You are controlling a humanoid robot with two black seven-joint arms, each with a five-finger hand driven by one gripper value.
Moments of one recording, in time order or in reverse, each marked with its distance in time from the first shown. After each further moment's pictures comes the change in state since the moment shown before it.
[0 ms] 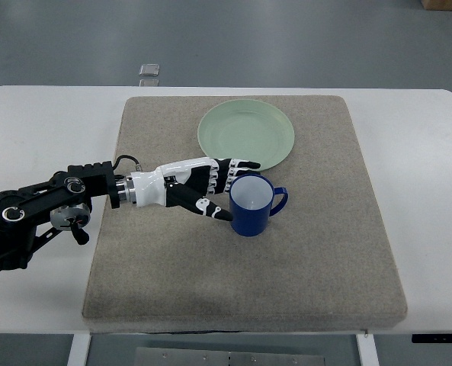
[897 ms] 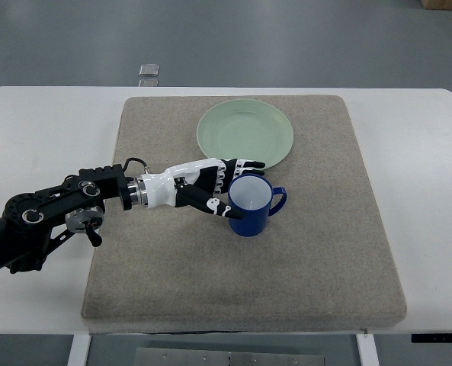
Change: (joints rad) left arm -0.002 -0.079 0.003 0.083 0.018 0.047 -0.001; right arm 0.000 0.000 0.000 0.000 0.000 0.000 0.000
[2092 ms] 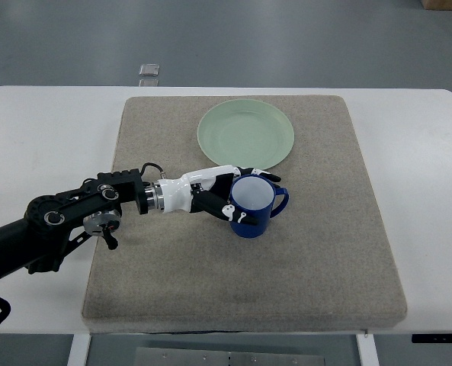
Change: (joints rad) left arm -0.021 -0.071 0.031 0.050 0.001 0.002 0.001; right arm 0.000 0.000 0.000 0.000 0.000 0.000 0.000
